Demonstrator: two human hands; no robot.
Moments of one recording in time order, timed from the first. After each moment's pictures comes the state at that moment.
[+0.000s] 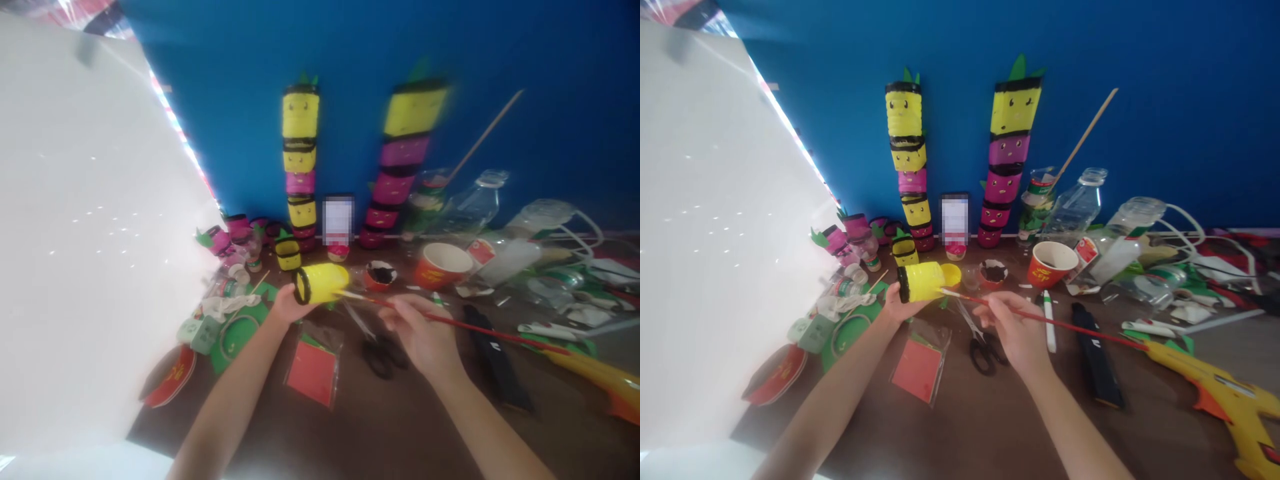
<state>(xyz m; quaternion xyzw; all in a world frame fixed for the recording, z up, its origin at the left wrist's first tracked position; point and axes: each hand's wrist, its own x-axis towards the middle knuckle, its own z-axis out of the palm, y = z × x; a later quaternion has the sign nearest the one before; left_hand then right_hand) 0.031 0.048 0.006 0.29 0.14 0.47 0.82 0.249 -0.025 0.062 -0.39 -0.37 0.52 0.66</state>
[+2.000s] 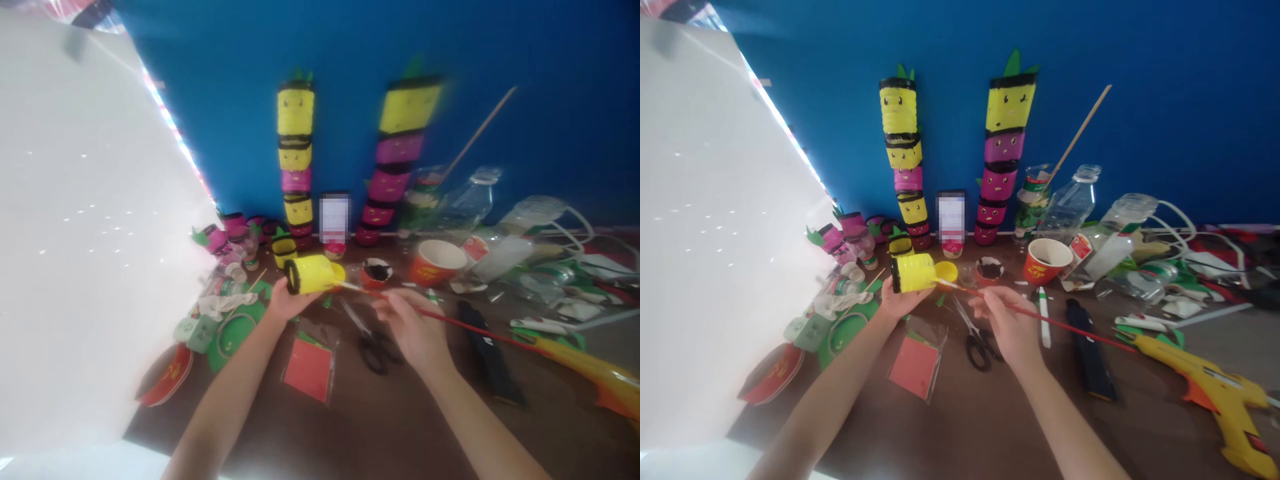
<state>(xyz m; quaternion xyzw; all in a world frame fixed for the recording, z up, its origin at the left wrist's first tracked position) 0.033 0.048 0.007 0.23 0.13 0.51 0.82 0.247 -0.023 0.059 -0.41 -0.38 0.49 0.67</state>
